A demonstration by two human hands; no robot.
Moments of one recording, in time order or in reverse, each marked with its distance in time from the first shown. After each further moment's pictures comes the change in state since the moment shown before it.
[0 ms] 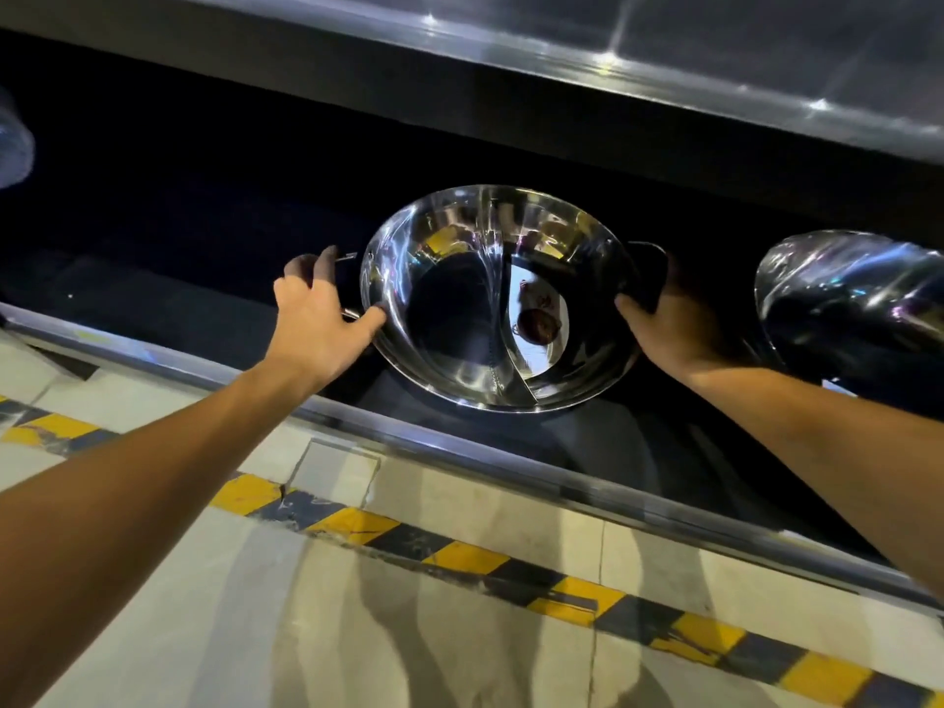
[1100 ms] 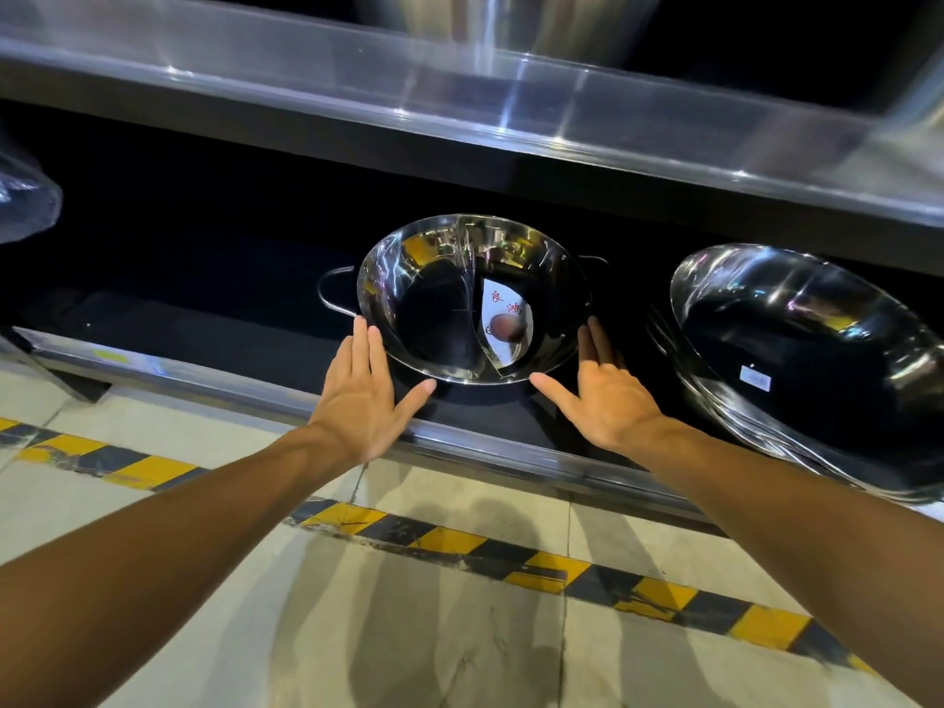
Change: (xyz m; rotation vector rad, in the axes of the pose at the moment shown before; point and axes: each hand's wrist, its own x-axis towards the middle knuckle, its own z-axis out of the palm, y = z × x) left_hand -0.096 0.033 0.019 0.491 -0.248 0.222; right_hand -0.104 0.007 -0.005 -0.406 -0.209 -0.146
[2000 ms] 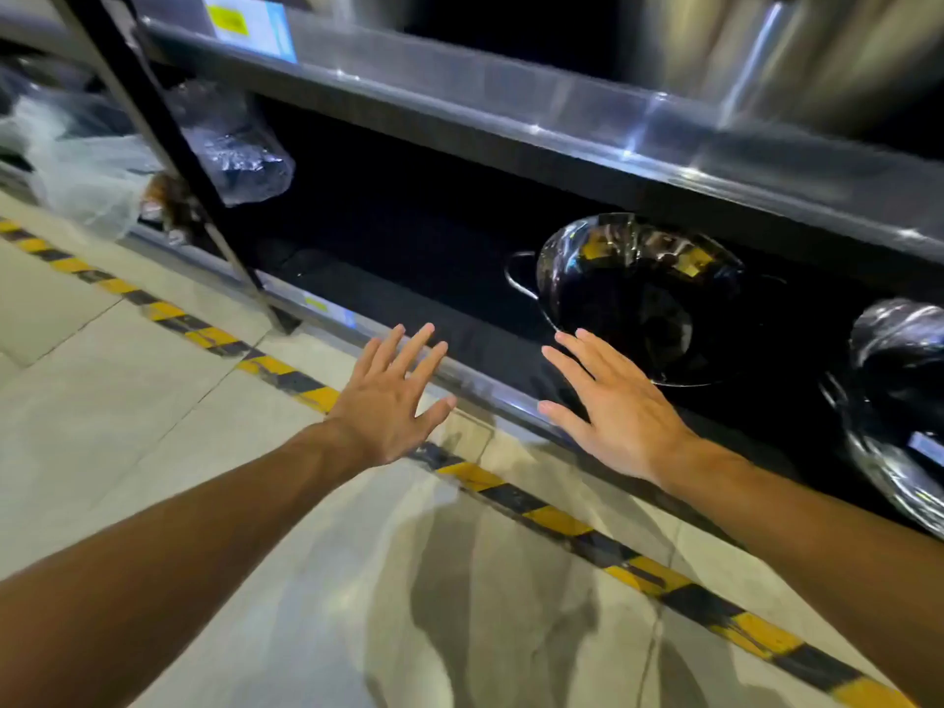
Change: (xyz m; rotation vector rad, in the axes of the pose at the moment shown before) left_hand -0.101 -0.104 -0.072 0.159 -0.087 -0.022; right_hand -0.039 -0.135 -0.023 -0.077 0.021 -0.681
